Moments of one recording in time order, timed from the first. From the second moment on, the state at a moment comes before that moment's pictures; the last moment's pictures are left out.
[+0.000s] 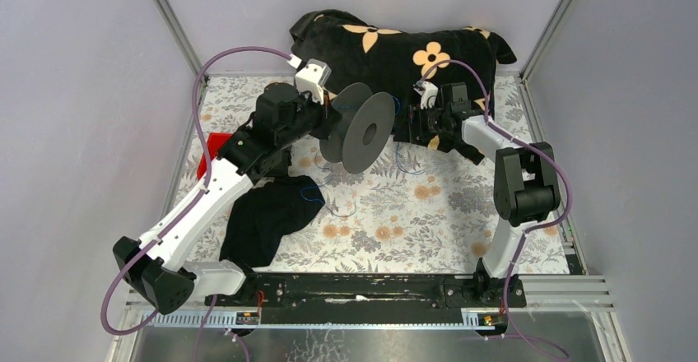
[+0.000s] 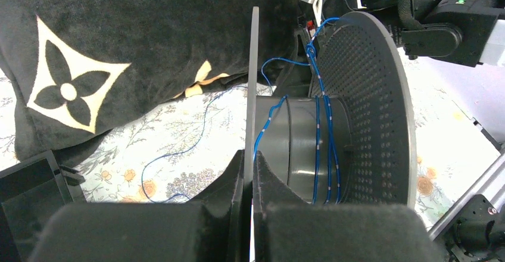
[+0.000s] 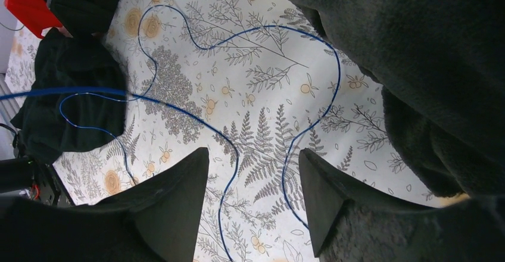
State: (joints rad) left arm -0.59 1.26 1.33 -0.35 0.07 -0.19; right arm 0.19 1.86 1.29 -0.26 -0.66 0.06
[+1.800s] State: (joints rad) left arm -0.55 1.38 1.53 -0.41 -0.12 -0.29; right arm 0.31 1.71 1.11 -0.33 -0.63 0.04
